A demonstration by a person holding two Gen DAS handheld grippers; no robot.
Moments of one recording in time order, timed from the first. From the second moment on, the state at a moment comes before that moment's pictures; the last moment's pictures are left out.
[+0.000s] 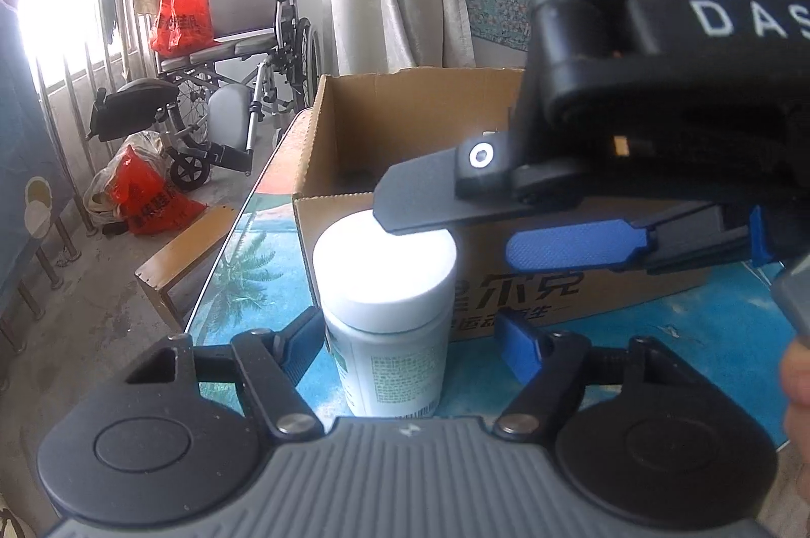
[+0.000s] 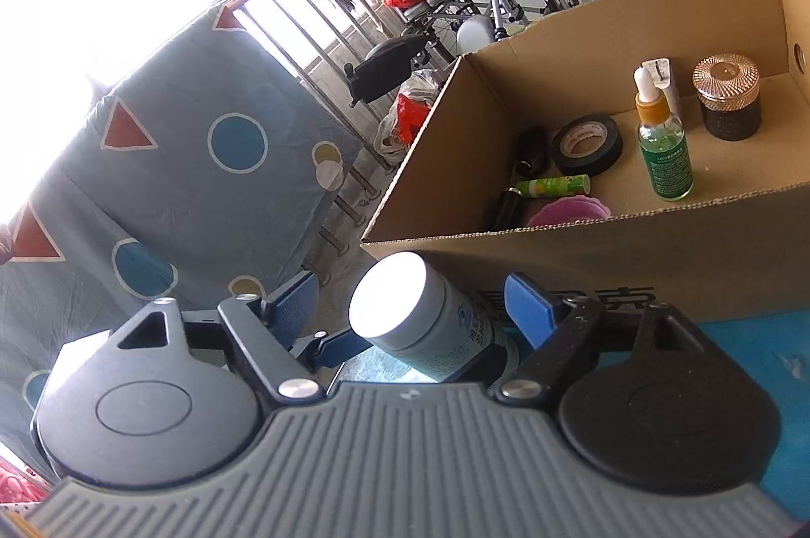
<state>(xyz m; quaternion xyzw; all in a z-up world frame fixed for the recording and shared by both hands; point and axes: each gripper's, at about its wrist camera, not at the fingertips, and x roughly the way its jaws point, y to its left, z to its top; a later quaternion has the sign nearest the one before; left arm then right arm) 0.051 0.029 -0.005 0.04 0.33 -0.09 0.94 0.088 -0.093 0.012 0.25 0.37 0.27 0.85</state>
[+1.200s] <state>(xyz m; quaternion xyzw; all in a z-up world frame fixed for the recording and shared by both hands) 0.036 -0.018 0.000 0.04 0.34 -0.14 0.93 0.058 -0.150 0.005 0.30 0.39 0.22 0.84</state>
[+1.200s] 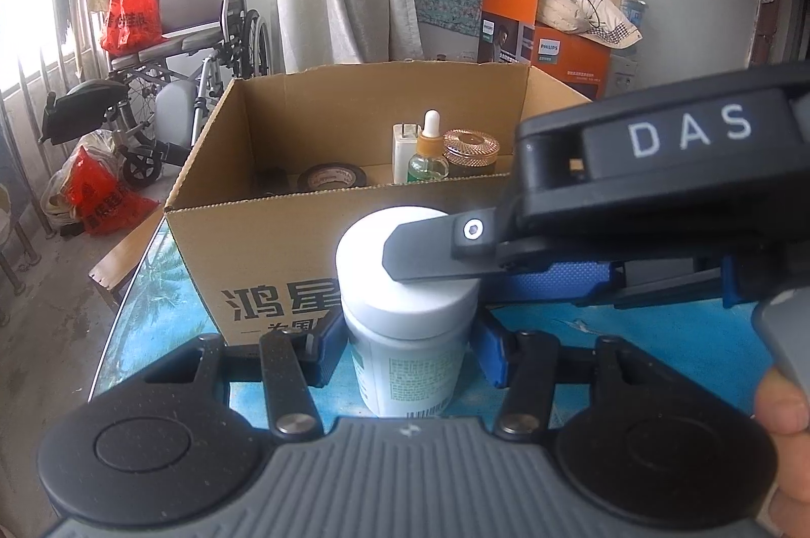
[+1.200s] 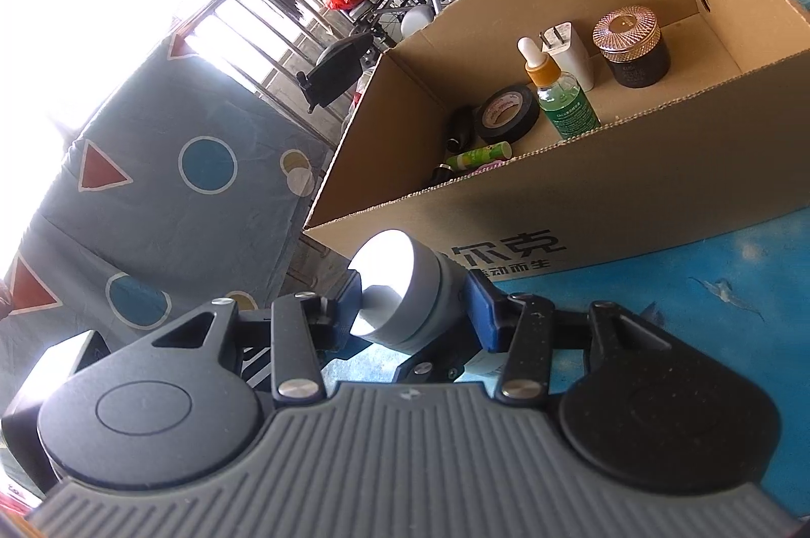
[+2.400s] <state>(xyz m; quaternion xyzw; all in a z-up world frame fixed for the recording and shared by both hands) 0.016 -0.021 0.075 0.09 0.25 -0.14 0.95 0.036 -0.158 0.072 0.28 0.32 0.27 0.86</state>
